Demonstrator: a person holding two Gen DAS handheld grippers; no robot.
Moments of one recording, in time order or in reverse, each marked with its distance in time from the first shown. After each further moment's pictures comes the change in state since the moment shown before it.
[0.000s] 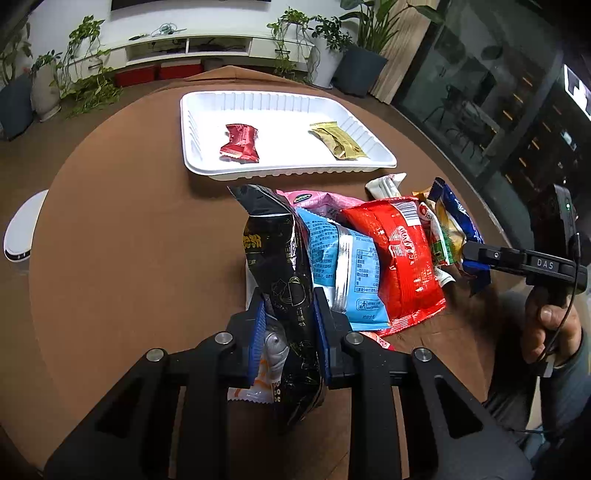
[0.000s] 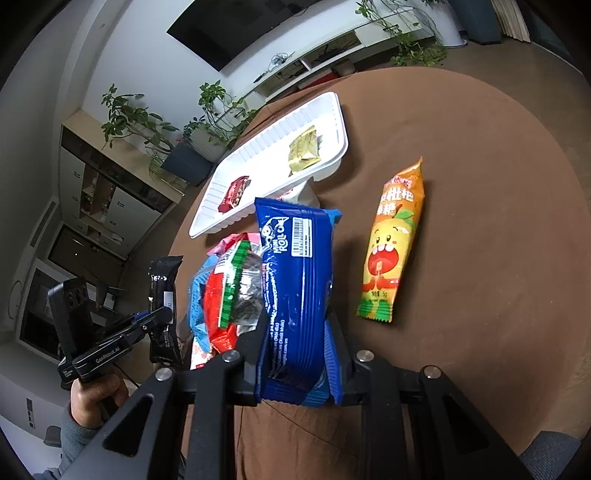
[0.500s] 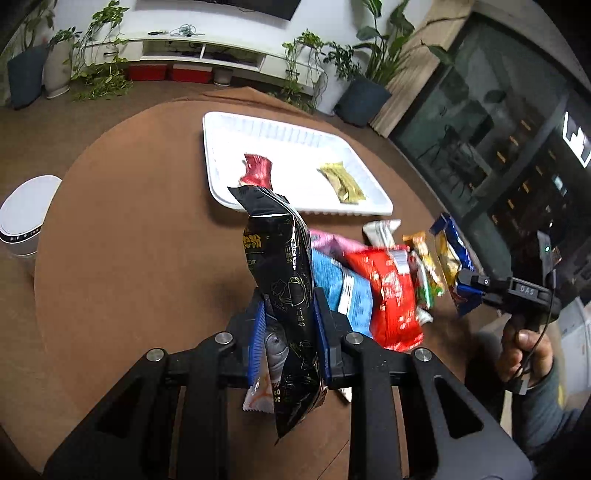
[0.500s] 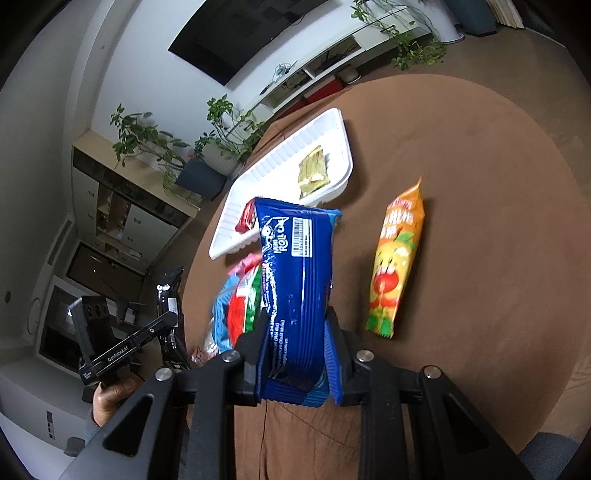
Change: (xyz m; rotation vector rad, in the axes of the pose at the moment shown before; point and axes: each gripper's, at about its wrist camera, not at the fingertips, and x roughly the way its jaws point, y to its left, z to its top) left arm -0.033 0.033 0.015 -0.128 -0.098 -0.086; right arm -0.020 -0.010 0.018 0.070 -0.044 0.083
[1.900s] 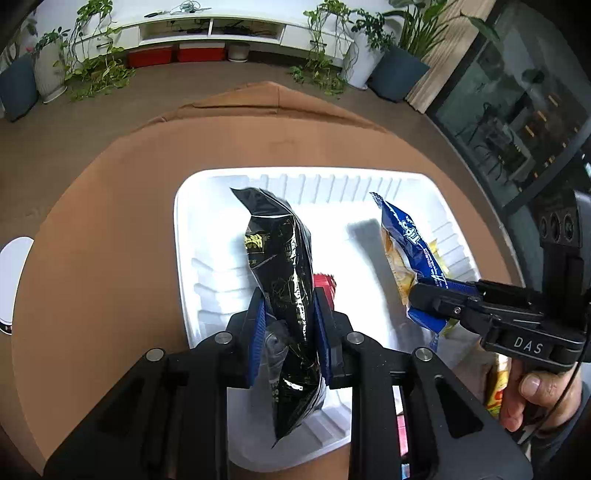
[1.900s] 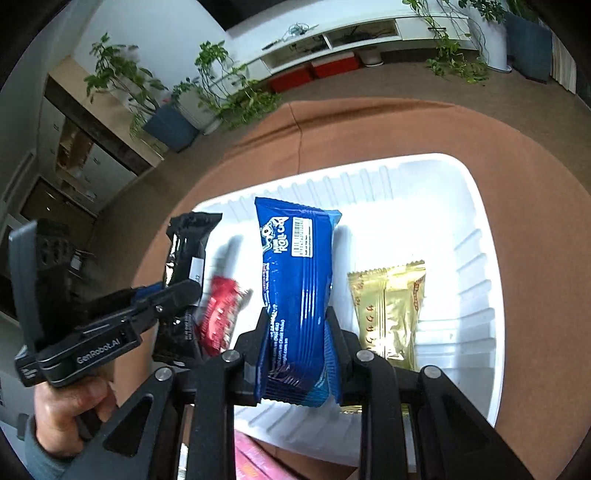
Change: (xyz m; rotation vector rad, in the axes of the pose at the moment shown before) left arm 0.155 0.028 0.159 0.031 0.156 0.145; right arm 0.223 0.082 0.152 -0.223 0.197 -0.245
